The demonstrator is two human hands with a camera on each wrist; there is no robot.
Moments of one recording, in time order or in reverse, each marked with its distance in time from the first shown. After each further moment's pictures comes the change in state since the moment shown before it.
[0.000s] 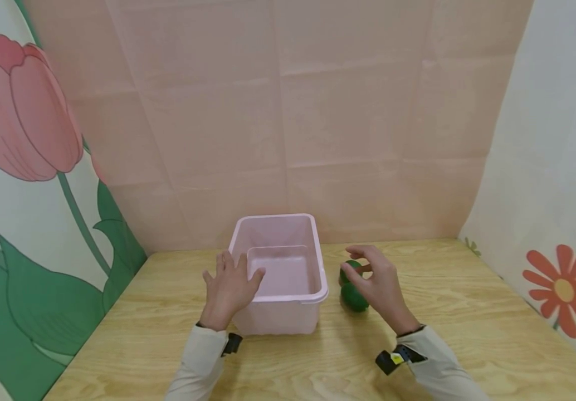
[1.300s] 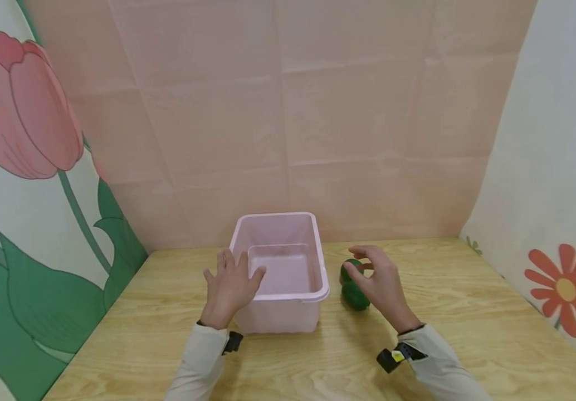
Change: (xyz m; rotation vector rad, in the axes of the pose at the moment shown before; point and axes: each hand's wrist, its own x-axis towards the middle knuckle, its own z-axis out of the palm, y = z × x) left_hand 0.000 0.001 -0.002 -0.014 -0.004 -0.010; right_hand -0.002 0.010 0.003 -0.027 -0.007 0.054
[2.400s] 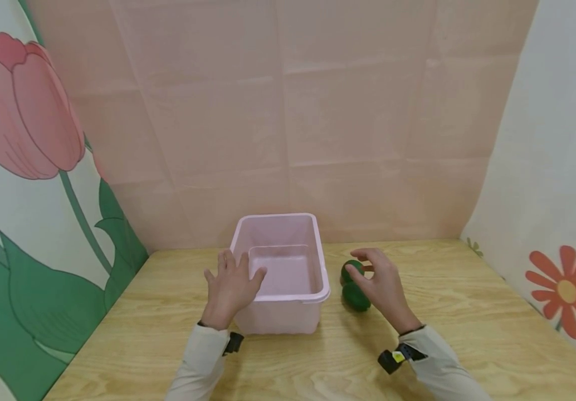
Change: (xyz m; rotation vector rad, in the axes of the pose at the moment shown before) left_hand 0.001 -0.001 0.001 0.017 0.008 0.005; right_hand -0.003 0.009 0.001 -0.037 -0.025 0.002
